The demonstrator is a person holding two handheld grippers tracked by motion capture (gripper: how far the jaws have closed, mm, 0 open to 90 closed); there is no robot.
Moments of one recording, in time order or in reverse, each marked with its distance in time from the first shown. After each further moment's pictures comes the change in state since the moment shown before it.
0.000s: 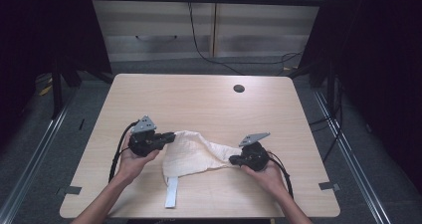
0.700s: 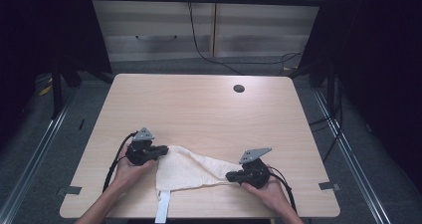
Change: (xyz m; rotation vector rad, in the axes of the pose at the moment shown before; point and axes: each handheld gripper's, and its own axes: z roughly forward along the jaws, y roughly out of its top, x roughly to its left) left arm 0.021 -0.049 0.012 0.163 0.036 -0.078; right arm 0.034 -0.026 -0.011 -0.020 0.133 -0.043
